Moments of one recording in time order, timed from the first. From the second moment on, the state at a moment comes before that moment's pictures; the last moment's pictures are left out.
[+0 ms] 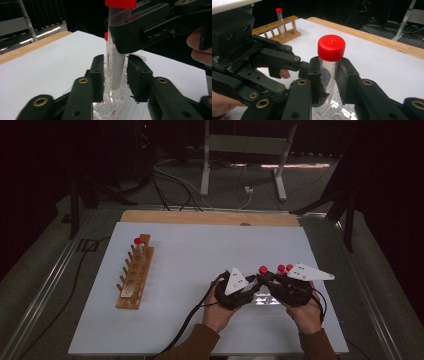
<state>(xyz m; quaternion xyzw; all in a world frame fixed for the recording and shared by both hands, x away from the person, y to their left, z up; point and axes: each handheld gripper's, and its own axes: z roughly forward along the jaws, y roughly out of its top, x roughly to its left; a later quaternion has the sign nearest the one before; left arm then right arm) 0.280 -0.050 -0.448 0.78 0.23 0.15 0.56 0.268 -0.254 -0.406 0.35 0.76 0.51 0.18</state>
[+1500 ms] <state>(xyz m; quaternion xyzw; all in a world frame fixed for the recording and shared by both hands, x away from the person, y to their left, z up) 0.300 -0.005 -0.432 0.74 0.29 0.16 0.58 0.278 -0.291 -0.411 0.40 0.72 0.52 0.23</state>
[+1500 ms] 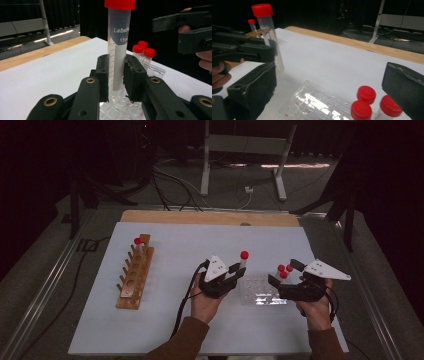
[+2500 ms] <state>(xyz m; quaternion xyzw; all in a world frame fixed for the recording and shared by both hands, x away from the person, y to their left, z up) 0.312 0.084 -0.410 0.70 0.34 0.21 0.59 0.277 -0.308 -0.409 0.42 0.70 0.53 0.24</state>
